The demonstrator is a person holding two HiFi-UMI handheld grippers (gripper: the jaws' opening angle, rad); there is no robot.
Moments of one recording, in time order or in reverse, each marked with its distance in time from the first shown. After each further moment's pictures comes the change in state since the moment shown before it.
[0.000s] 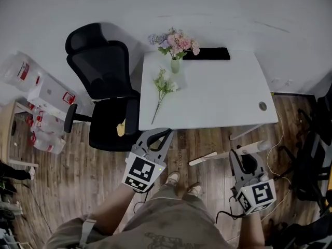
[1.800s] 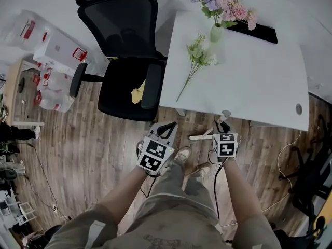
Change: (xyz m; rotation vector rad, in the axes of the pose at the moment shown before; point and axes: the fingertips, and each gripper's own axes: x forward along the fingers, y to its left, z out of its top) left arm 0.018 0.042 -0.231 -0.301 0.370 0.084; right arm 0.271 0.040 -0.288 0.034 0.525 0.032
